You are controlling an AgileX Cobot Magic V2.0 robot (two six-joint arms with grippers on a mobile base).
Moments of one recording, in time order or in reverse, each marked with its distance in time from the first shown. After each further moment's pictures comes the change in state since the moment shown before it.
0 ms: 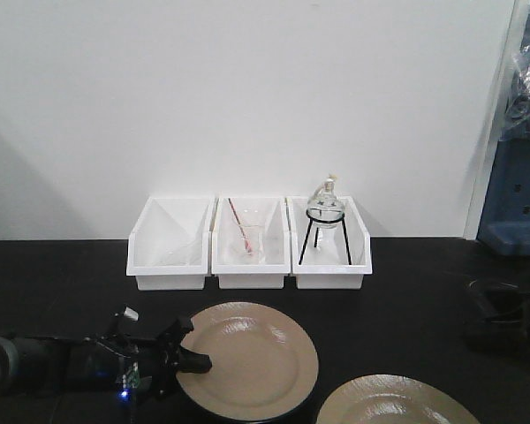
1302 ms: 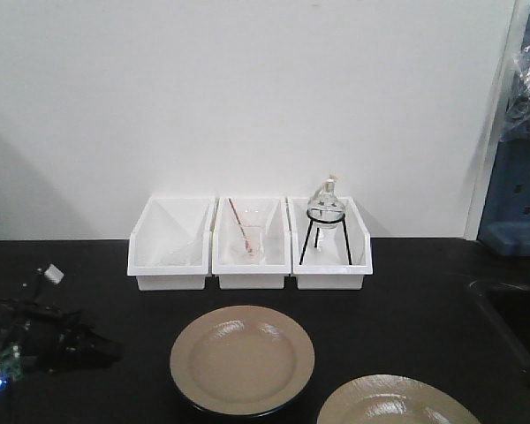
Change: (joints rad) left arm 0.291 -0.245 -0.016 0.546 0.330 0.058; right arm -0.135 -0.001 -0.001 -0.325 -0.133 -0.126
